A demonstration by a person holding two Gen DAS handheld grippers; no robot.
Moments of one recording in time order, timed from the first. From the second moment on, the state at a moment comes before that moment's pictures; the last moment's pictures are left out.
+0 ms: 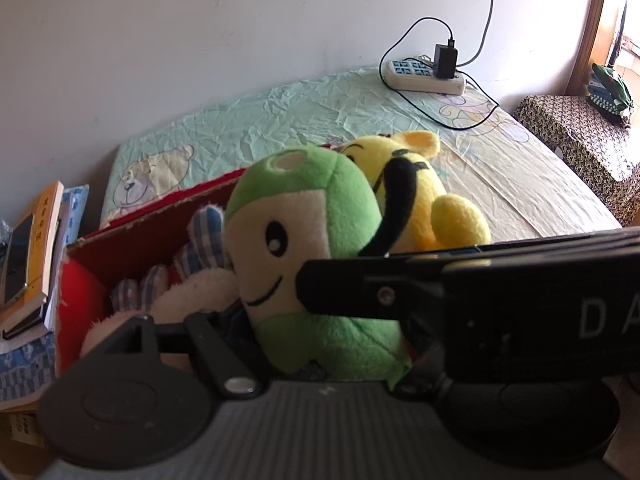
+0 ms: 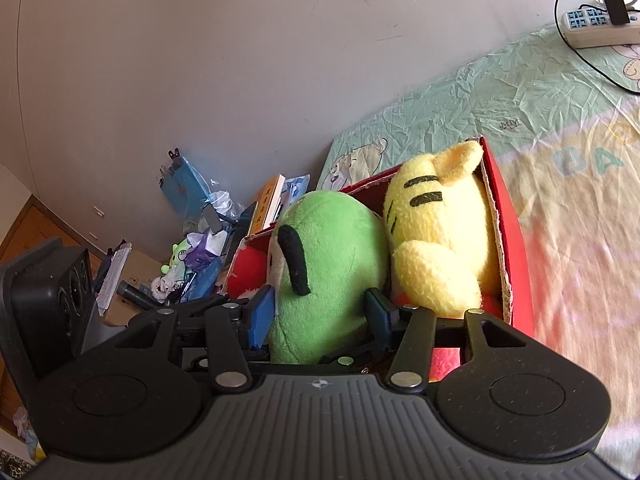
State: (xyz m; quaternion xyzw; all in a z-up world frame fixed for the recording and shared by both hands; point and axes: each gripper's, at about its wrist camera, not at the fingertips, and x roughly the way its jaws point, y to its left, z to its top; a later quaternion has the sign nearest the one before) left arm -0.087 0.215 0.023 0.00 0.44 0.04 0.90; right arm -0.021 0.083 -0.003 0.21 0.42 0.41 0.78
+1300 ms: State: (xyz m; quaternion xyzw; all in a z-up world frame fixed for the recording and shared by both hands) left arm -0.132 0.222 0.039 -0.03 0.43 0.05 0.90; right arm -0.055 0.054 0.009 0.17 0.38 0.35 0.84
